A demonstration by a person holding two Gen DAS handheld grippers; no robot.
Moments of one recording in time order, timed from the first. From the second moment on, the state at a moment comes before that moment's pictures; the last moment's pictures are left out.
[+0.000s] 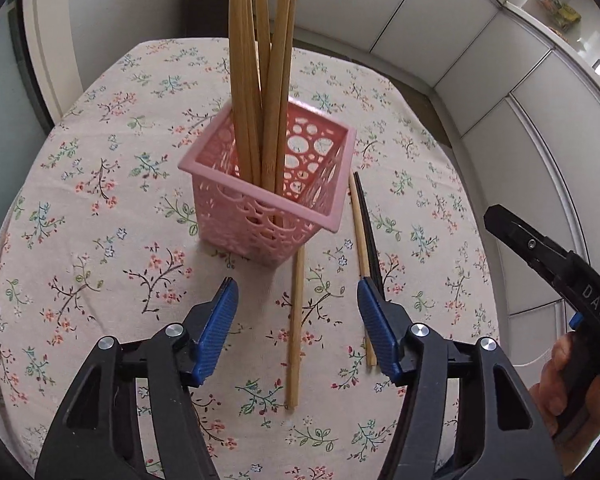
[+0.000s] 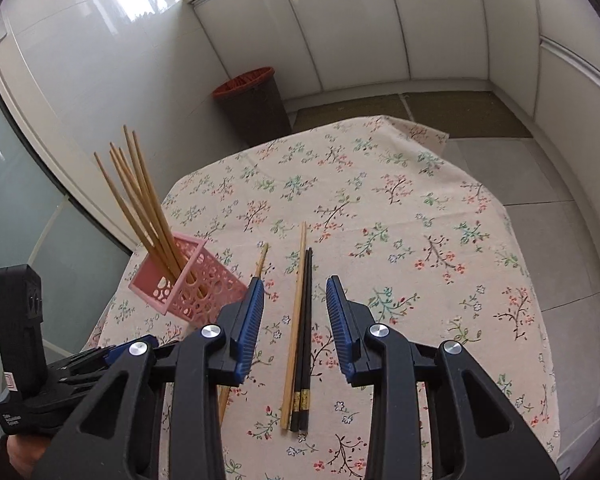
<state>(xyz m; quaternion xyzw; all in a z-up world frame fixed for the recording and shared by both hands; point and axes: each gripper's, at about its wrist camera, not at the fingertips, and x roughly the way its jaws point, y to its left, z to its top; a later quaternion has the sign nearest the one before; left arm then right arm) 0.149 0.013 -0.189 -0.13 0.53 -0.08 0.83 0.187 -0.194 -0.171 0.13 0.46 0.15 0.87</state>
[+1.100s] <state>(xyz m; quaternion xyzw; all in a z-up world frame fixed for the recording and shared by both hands) 0.183 -0.049 -0.247 -0.10 0.55 -0.07 0.82 0.209 -0.197 -0.199 0.15 0.51 0.17 0.83</state>
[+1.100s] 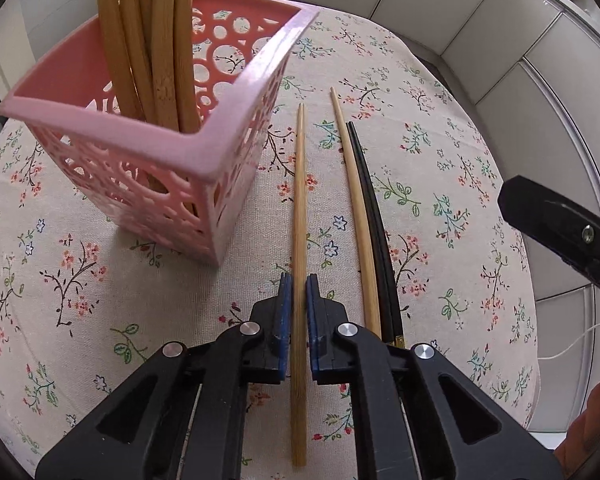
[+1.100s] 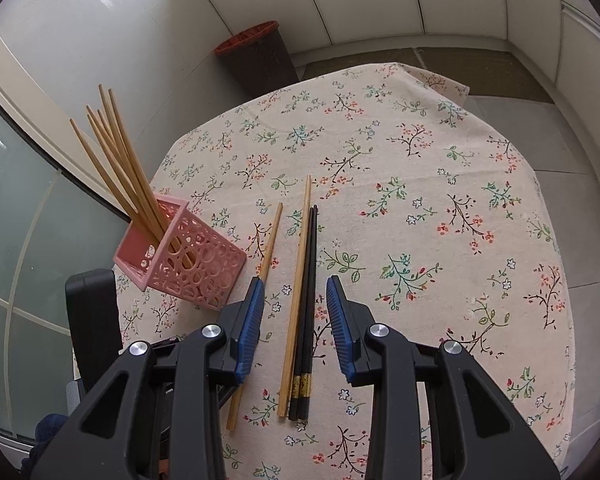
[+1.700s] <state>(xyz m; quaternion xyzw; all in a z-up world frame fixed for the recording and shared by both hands) 0.169 -0.042 -0.204 -0.16 0.50 -0.11 0.84 0.224 -0.192 -0.217 0.14 0.54 0.17 0.81</state>
